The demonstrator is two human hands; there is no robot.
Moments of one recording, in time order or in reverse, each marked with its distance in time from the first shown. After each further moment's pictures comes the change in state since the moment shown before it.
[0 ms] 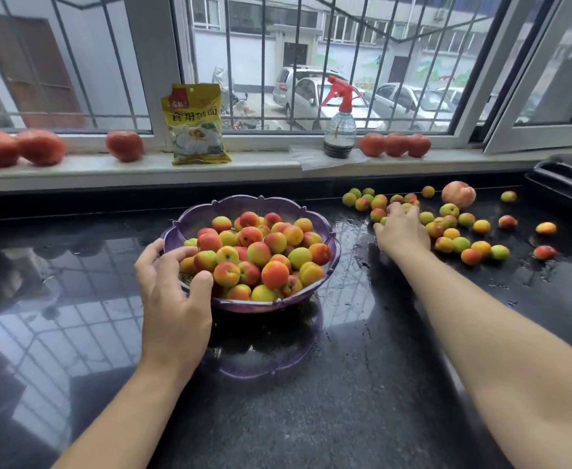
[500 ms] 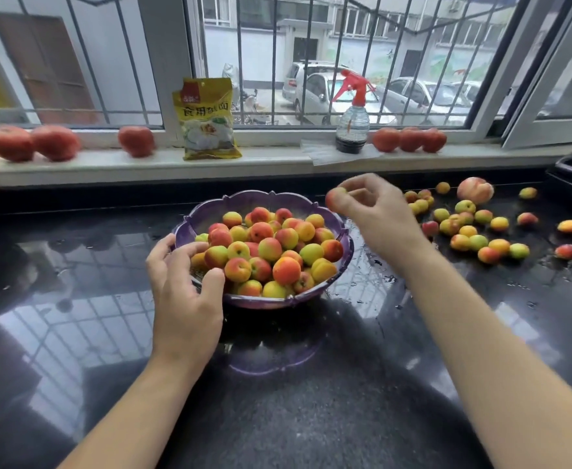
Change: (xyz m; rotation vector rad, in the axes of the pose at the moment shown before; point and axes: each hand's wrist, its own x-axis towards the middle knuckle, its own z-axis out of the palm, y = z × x) left_hand -0.001 -0.005 0.000 0.006 0.012 0.016; right_hand -0.094 -0.067 -0.065 0.912 -0.181 -0.366
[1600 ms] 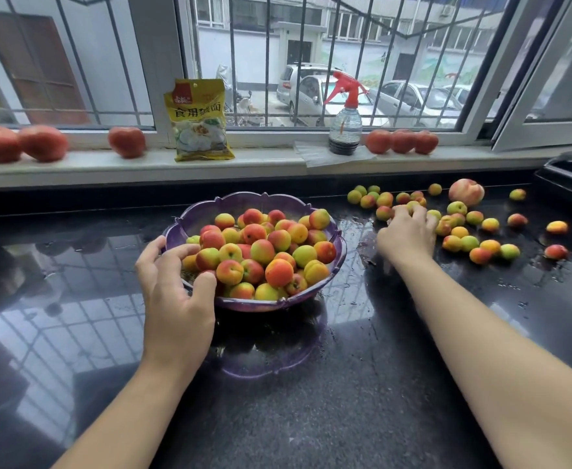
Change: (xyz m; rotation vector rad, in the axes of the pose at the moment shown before) left_hand 0.002 0.000 0.003 -0.021 -0.010 -0.015; right_hand 0.043 0.101 -0.027 -0.837 0.267 0.366
